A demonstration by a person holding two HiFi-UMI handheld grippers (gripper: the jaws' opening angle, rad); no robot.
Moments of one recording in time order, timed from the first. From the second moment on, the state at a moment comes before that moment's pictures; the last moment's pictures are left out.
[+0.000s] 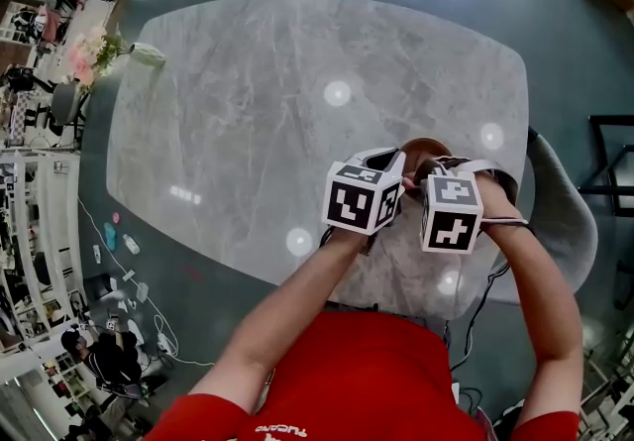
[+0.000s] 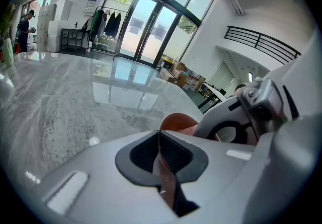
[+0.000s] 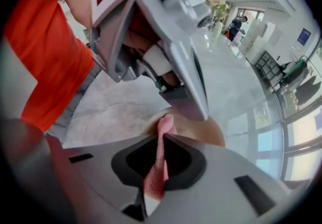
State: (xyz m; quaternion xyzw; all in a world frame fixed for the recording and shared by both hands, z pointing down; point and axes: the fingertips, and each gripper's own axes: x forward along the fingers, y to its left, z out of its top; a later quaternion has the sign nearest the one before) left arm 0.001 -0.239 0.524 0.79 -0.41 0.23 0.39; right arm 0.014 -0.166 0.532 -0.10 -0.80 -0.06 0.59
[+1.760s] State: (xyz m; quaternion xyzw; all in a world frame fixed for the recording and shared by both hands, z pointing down) left arm -0.010 -0.235 0.524 0.78 -0.42 0.23 0.41; right arm 0.031 -0.215 0.532 0.08 -0.73 -0.14 0.67
